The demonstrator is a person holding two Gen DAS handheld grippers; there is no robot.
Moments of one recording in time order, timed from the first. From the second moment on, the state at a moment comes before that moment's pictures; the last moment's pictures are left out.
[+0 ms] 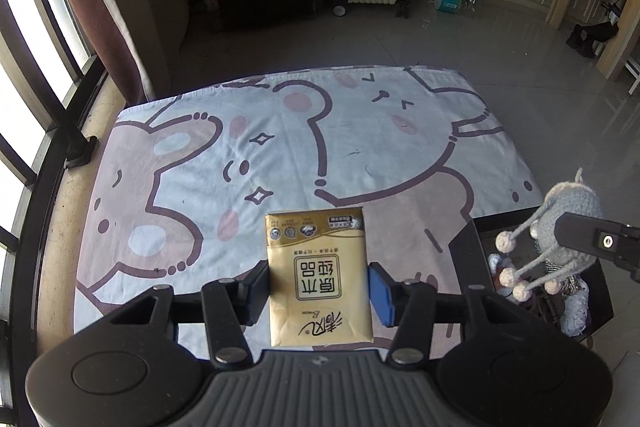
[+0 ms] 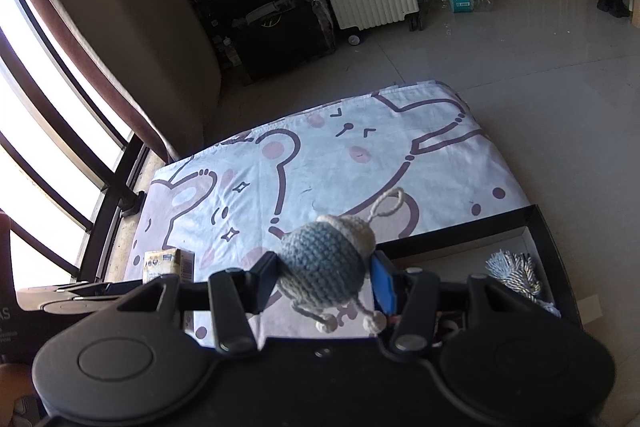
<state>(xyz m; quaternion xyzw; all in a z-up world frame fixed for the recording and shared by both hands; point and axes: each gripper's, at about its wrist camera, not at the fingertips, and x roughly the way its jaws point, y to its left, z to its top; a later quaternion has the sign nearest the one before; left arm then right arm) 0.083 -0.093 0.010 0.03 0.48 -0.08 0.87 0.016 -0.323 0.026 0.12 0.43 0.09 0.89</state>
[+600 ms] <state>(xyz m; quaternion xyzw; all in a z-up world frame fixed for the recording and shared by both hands) 0.074 -0.153 0.031 0.02 0.46 -0.14 0.88 0.007 -0.368 0.037 0.13 0.40 0.05 0.91</state>
